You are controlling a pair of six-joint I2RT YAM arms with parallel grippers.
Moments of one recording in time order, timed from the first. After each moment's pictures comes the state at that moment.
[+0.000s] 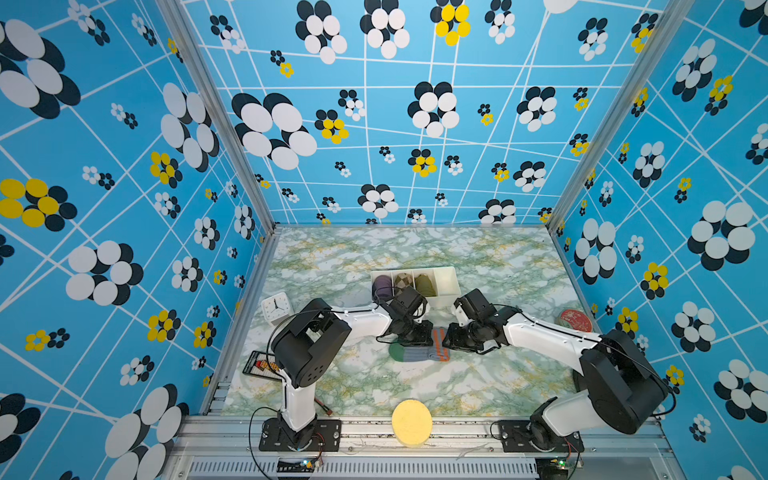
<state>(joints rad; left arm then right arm) -0.78 1.88 1.04 -0.22 0.49 -0.66 0.57 1.47 0.75 -0.45 -0.29 0.61</state>
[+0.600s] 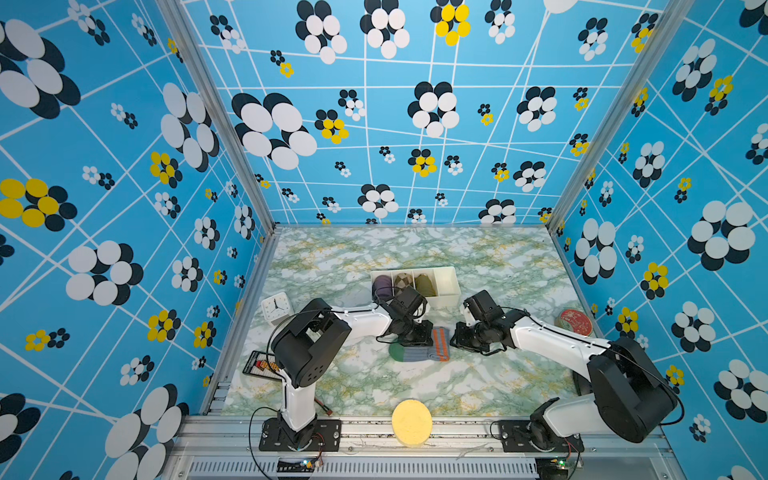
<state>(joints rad) -0.78 1.88 1.04 -0.22 0.49 -0.66 0.54 1.44 0.72 -0.45 -0.24 0.65</state>
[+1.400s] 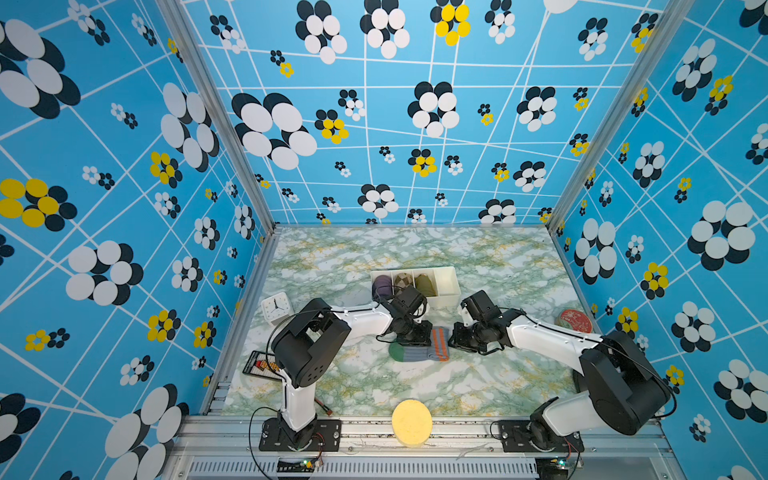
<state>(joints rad) -0.78 1.88 1.07 -0.28 0.46 -0.62 0.54 1.48 0.72 -0.41 -0.28 0.65</state>
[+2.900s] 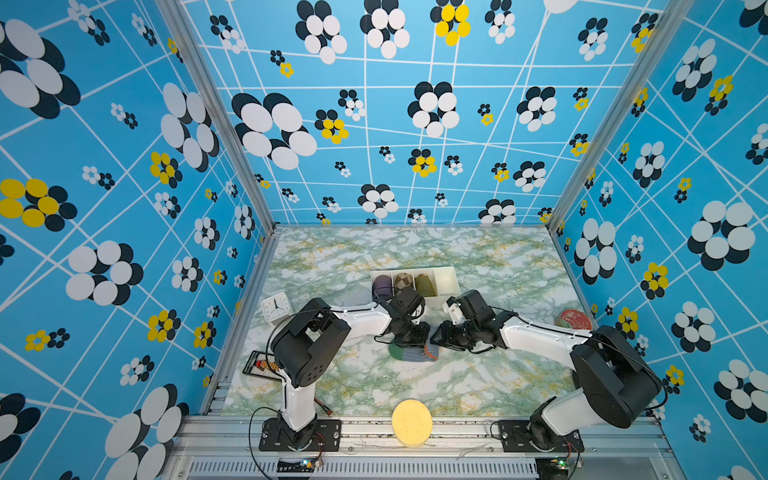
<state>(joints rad) -0.77 1.88 1.05 -0.29 0.48 -0.62 0.60 1.53 0.72 -0.23 -0.43 0.67</state>
